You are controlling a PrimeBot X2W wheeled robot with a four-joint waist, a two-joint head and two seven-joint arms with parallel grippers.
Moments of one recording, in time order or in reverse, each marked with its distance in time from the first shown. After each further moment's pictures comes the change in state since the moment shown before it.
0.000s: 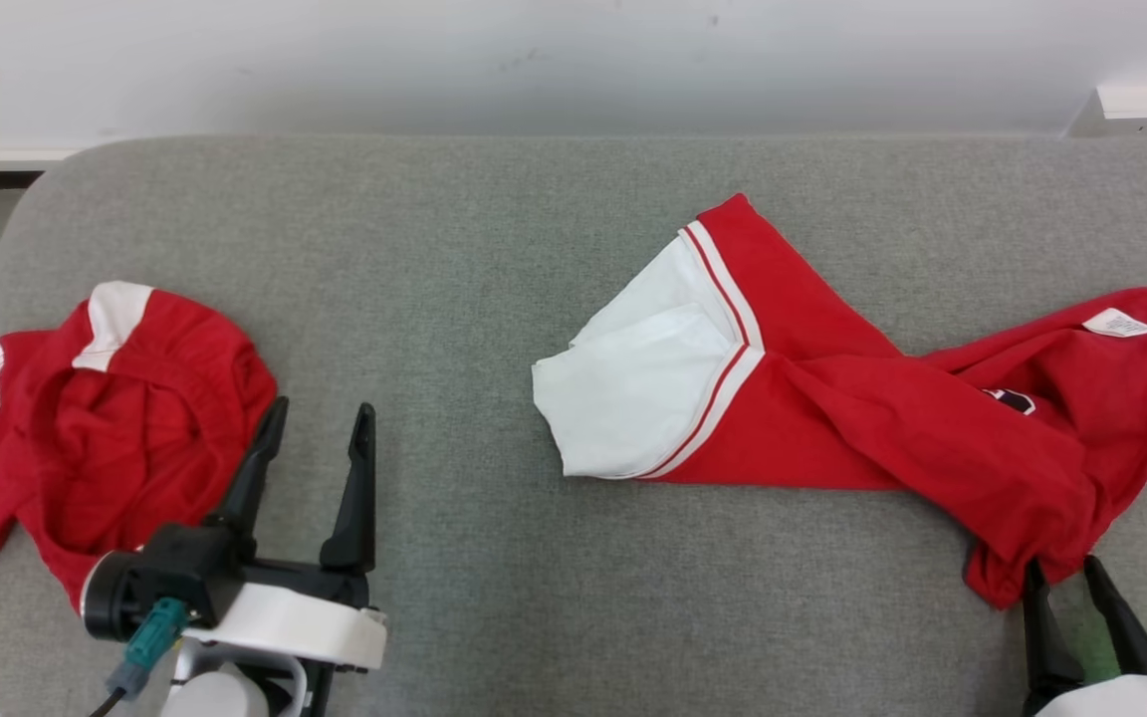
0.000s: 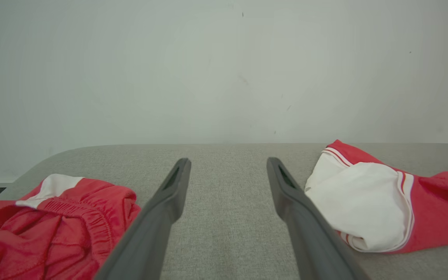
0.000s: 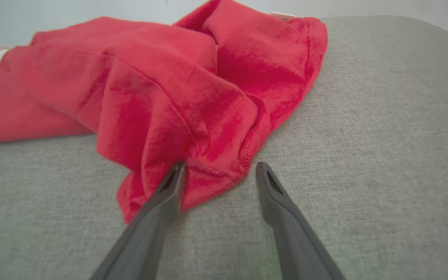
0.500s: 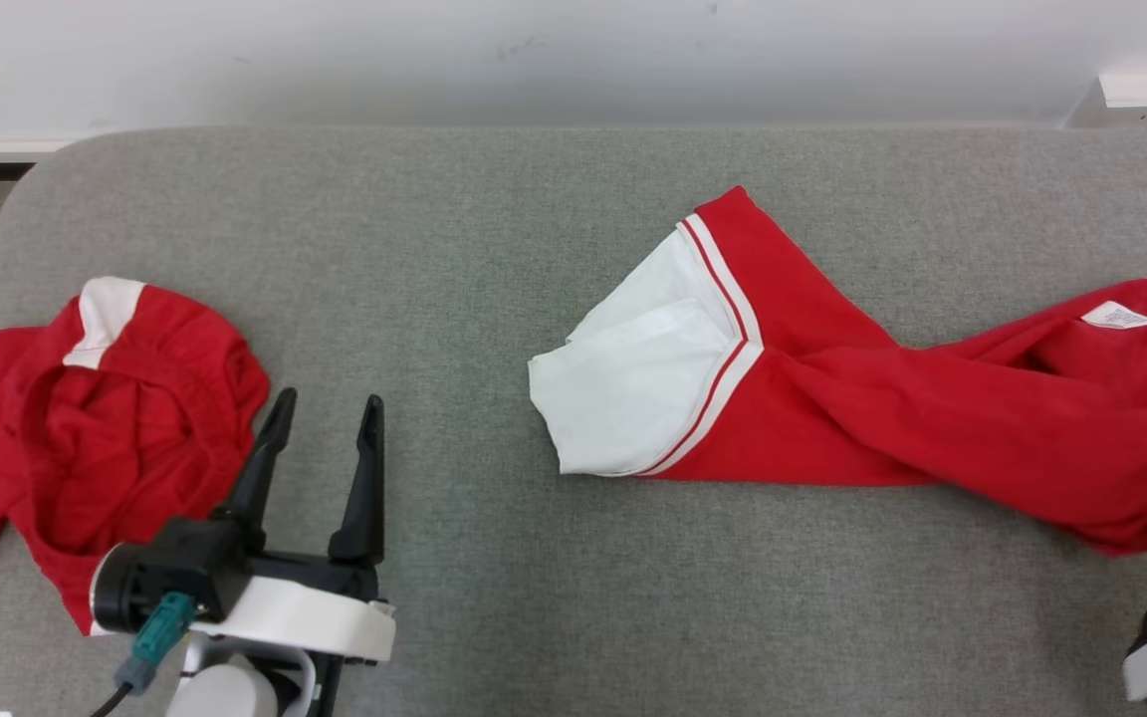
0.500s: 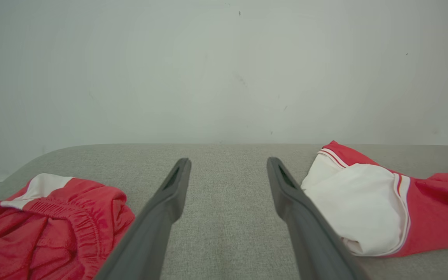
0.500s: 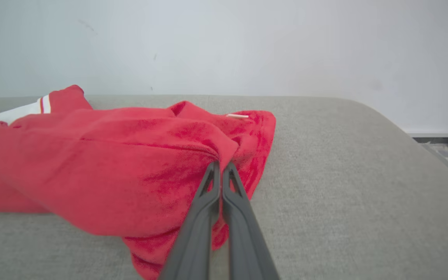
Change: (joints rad) left arm -0.010 -0.023 0.005 0.000 0.010 -0.009 0.000; right arm -0.039 -0.077 -0.078 -0.129 -0.046 0.000 0.000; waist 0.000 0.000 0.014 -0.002
